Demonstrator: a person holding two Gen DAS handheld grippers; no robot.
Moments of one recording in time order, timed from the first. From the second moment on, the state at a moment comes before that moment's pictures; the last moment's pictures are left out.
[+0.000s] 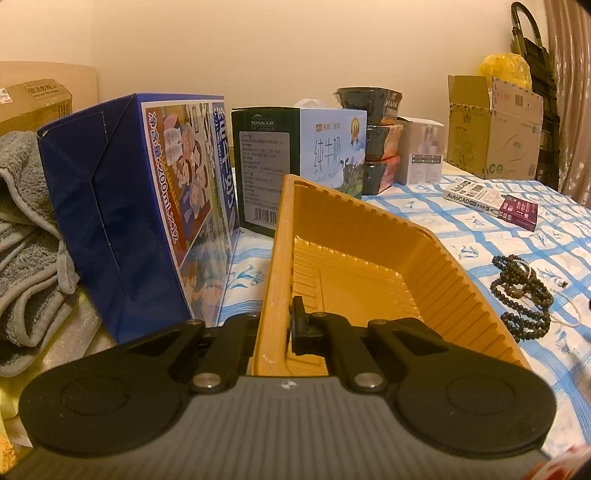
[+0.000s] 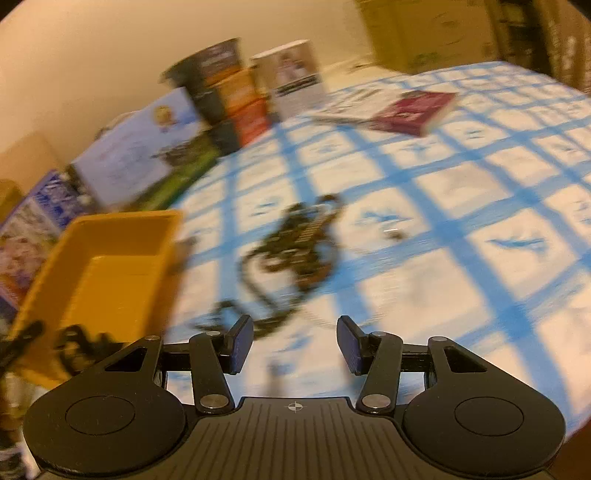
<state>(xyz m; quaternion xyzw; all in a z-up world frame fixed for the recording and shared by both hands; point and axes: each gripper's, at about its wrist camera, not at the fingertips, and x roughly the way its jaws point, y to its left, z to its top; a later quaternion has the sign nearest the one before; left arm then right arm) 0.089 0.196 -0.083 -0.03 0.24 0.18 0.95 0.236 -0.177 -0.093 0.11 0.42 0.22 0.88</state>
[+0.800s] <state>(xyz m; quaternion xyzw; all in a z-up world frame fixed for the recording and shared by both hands) 0.093 0.197 -0.084 -0.02 0.25 0.18 0.95 0.313 -0.196 -0.128 -0.01 0.37 0.21 0.91</state>
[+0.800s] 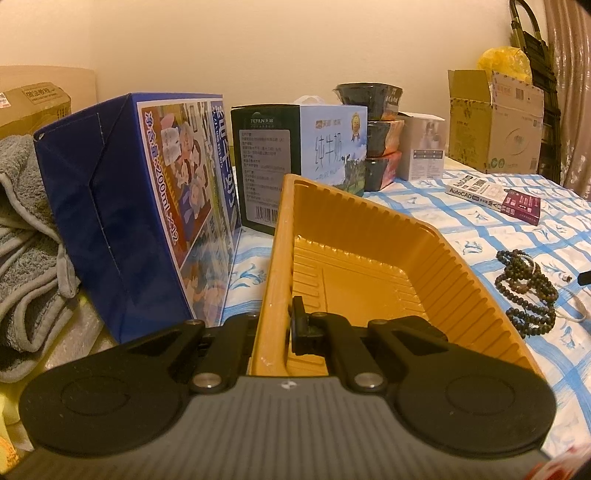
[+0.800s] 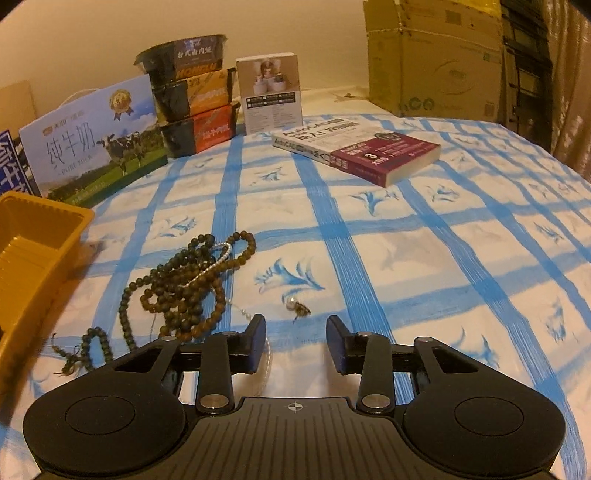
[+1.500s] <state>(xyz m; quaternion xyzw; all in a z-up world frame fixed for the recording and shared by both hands) 0.097 0.198 -0.084 -0.01 0.25 0.18 0.95 0.344 -0.171 -0.148 -0.10 0.37 0.21 0.90</state>
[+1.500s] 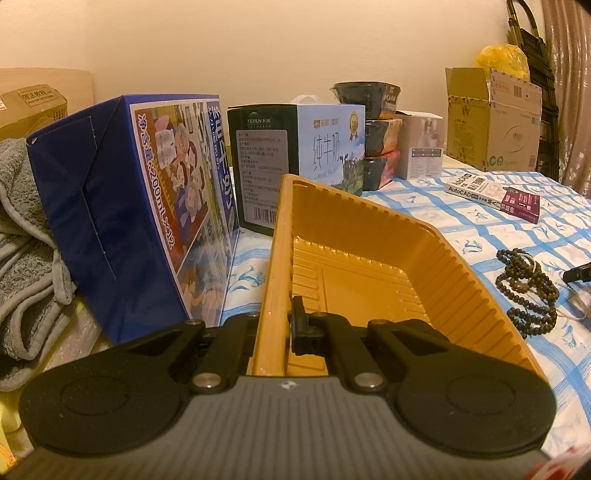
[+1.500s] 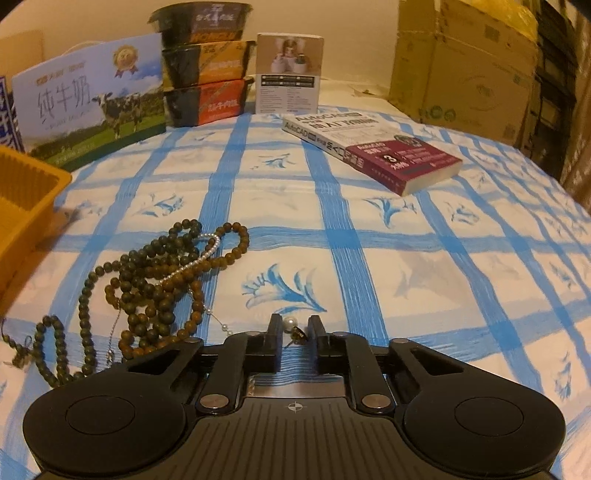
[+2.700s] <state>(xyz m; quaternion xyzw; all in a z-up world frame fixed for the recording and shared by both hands) 0.093 0.194 -0.082 -0.02 0.24 0.18 0.95 0.237 -0.104 -0.063 0.01 0.33 0.39 0.86</state>
